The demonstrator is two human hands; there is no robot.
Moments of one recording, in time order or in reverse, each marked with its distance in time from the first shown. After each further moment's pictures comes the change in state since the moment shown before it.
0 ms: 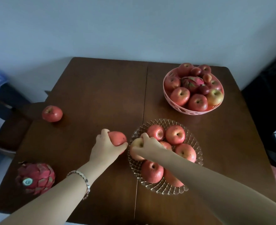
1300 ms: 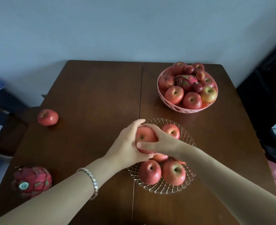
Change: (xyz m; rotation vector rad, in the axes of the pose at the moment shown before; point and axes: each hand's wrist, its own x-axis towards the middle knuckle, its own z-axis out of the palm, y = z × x) left_hand -0.030 0.056 0.007 -0.160 -0.245 0.526; right_hand -0.055 0.015 -0.059 0.515 -0.110 -0.190
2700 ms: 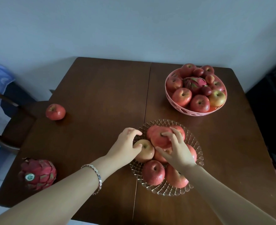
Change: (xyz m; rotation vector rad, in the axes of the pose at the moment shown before) left_hand 0.007 -0.037 0.005 0.157 0.037 -0.108; right_hand 0.021 0.087 0.004 -0.503 0.521 -0.374
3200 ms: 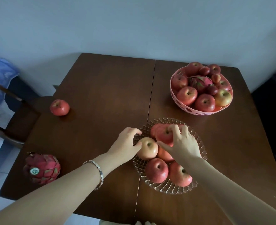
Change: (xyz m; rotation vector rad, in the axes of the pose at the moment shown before) left_hand -0.001 -0.013 -0.002 -0.004 -0.006 -0.021; right_hand 0.012 -0.030 -0.016 -0.427 -0.054 0.147
